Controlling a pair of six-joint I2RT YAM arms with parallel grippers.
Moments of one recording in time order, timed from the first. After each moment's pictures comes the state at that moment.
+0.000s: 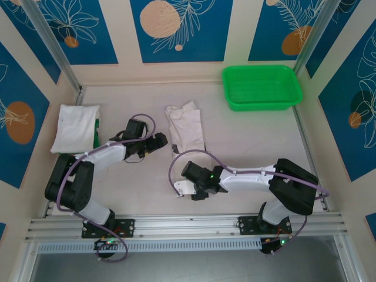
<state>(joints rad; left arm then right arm) -0.37 1.54 0.82 -0.19 0.28 -0.74 1.10 1.53 0.74 -0.40 0.05 -0.66</state>
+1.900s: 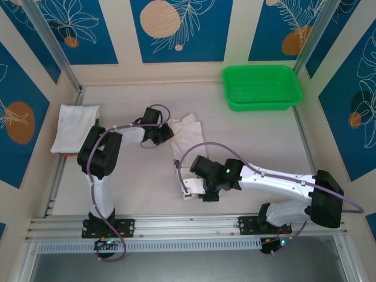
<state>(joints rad) -0.40 2.00 1.18 -0.11 0.35 -0.80 1.12 1.27 0.90 -0.85 -0.10 -0.57</state>
